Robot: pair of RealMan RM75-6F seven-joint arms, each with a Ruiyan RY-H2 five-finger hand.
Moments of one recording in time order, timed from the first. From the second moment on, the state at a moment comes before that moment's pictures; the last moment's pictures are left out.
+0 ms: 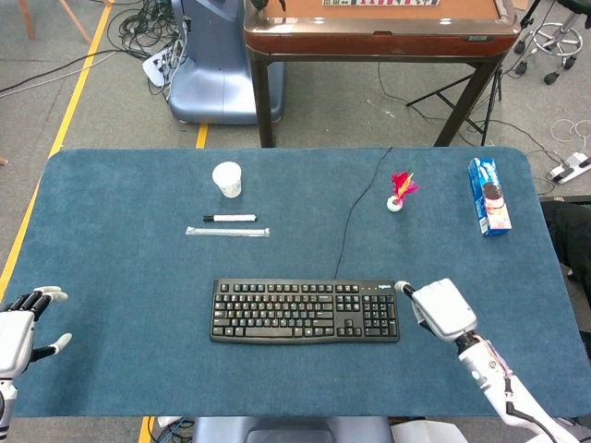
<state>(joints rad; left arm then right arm) -0.09 -1.15 -0.06 -1.55 1.48 1.51 0.06 0.37 -1.16 0.06 -1.81 -1.45 1.04 -0.47</state>
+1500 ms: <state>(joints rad) -0.09 -1.14 -0.08 -1.55 1.40 1.46 0.04 0.59 -1.38 0.01 -1.68 -1.13 0.90 -0.71</state>
